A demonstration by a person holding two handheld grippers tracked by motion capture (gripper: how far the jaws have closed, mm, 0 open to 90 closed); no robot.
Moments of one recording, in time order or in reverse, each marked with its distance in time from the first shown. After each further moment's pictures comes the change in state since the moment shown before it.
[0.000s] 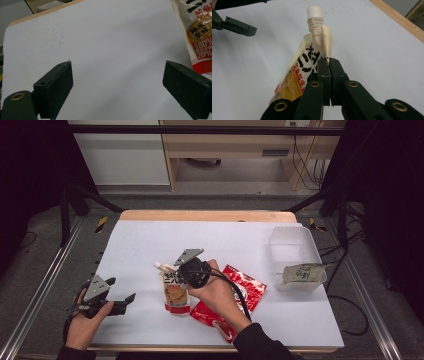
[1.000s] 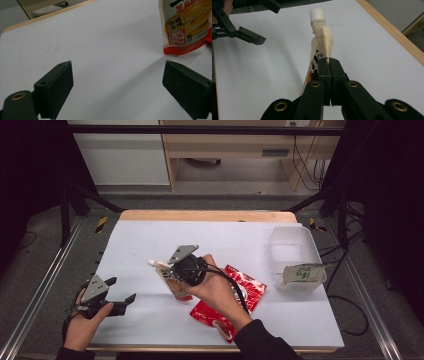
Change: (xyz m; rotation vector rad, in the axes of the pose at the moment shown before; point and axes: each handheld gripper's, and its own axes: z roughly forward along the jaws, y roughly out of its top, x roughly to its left) left arm -0.003 0.005 -0.006 -0.034 -0.037 0.001; right arm 0.007 0.021 -0.014 -0.026 0.017 -0.084
